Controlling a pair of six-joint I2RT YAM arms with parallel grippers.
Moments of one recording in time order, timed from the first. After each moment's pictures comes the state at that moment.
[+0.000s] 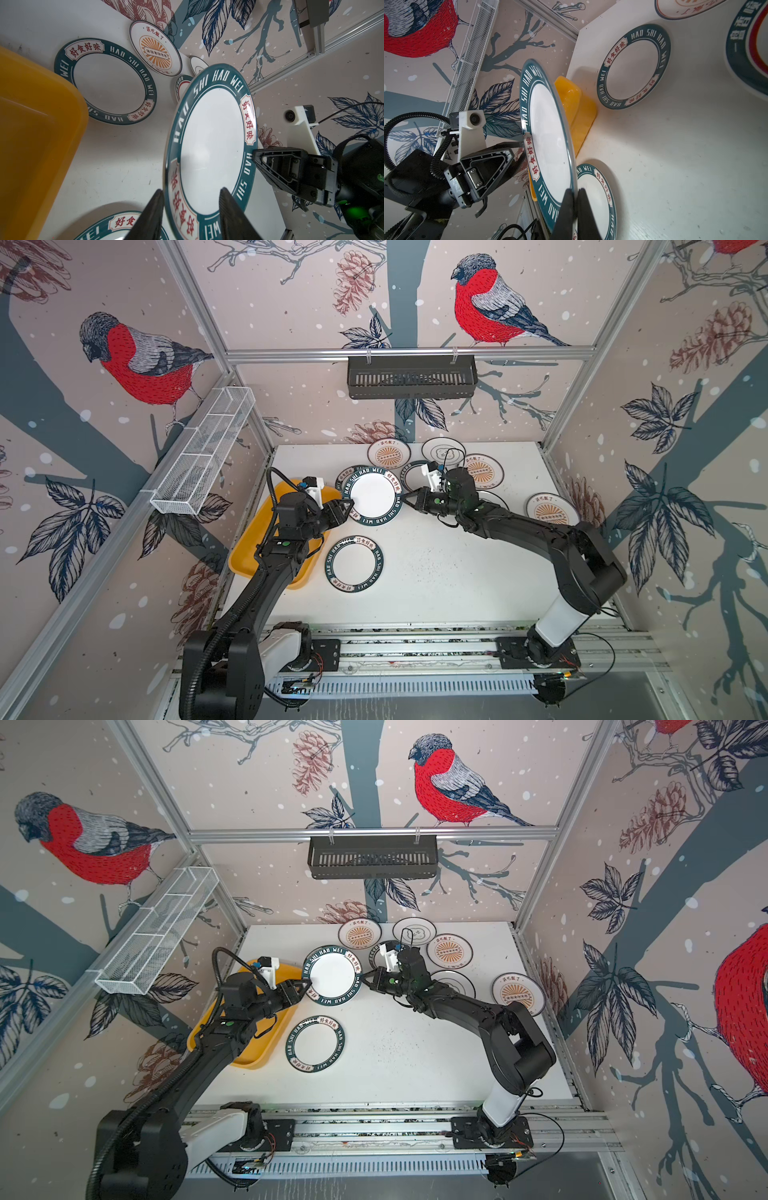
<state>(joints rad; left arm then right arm) -0.06 1.10 0.63 0.05 0.58 -0.60 0.61 1.69 1.04 0.29 -0.57 0.84</state>
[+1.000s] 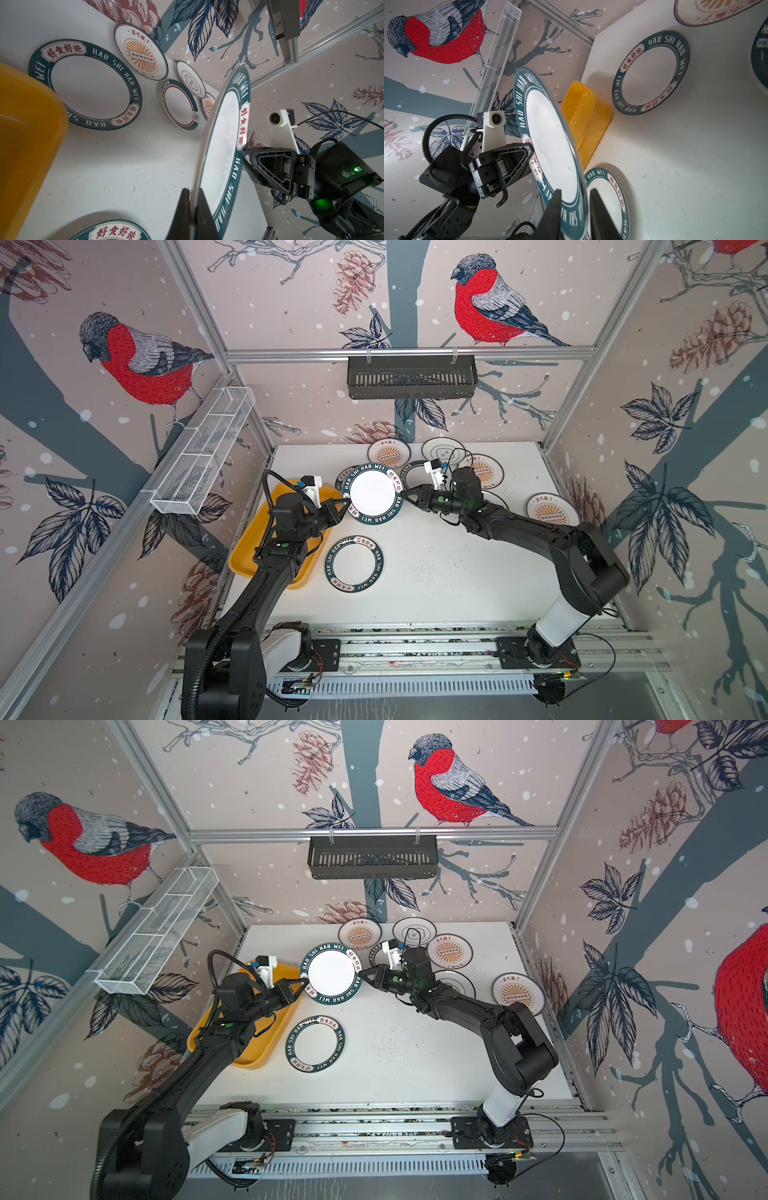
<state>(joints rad) -0.04 1.10 0.61 0.15 0.65 -0.68 0.59 1.68 1.01 0.41 -0.63 0.89</state>
